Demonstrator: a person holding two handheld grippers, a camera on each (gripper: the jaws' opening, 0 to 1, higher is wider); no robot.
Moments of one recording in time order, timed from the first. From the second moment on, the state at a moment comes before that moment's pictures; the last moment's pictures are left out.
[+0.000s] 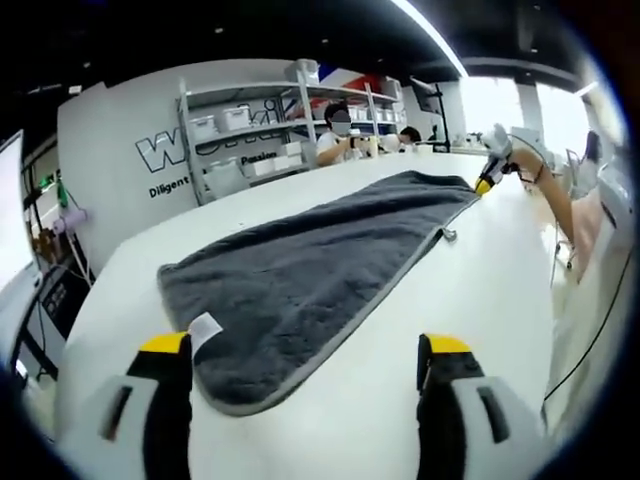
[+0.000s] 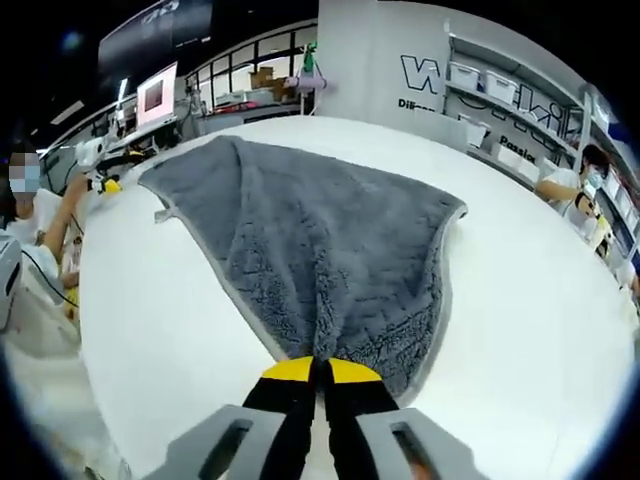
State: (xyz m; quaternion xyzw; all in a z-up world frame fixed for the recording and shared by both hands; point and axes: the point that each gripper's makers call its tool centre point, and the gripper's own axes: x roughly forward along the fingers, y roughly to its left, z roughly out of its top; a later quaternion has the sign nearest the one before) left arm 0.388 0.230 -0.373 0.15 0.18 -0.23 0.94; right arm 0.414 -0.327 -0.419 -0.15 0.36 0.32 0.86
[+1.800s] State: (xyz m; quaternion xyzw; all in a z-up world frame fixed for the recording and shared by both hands) left arm 0.396 0.268 -0.409 0.11 0.26 -0.18 0.94; right arm 0.411 -0.310 -0.360 -0.15 0.23 0.29 0.92
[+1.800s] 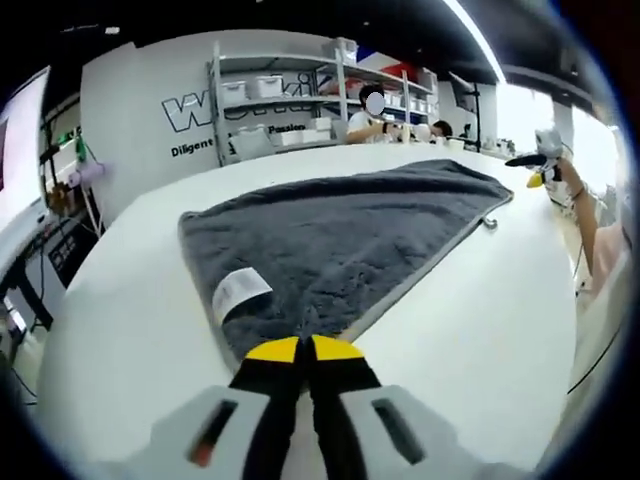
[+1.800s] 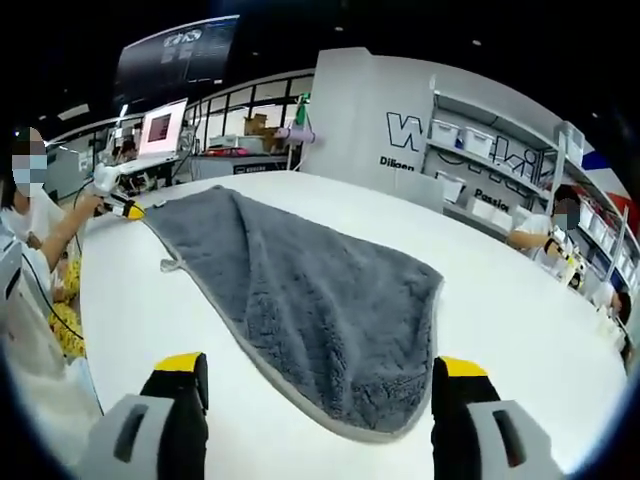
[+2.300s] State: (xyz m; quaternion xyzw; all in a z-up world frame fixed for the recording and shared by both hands) left arm 0.362 0.291 -0.409 0.14 0.30 -0.16 0.93; right arm 0.412 -0.309 -0.368 -0.15 0.24 0.30 0.91
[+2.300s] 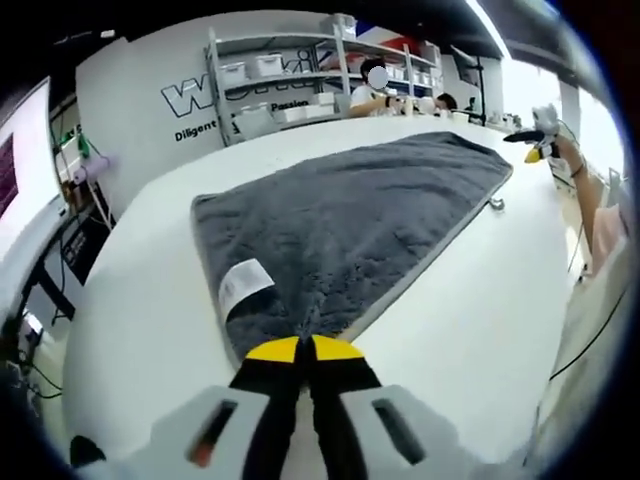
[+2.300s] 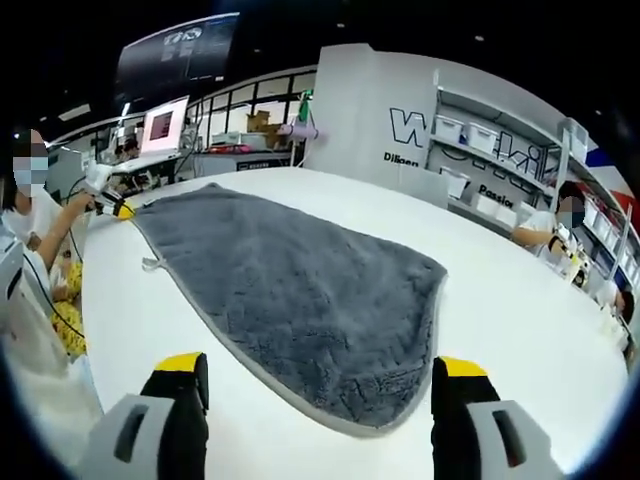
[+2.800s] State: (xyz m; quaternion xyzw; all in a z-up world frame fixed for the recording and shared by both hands) left arm 0.373 0.259 -0.360 0.08 0.18 -0.20 0.96; right arm 0.477 -0.334 -0.325 -0.04 0.22 0.28 0.93
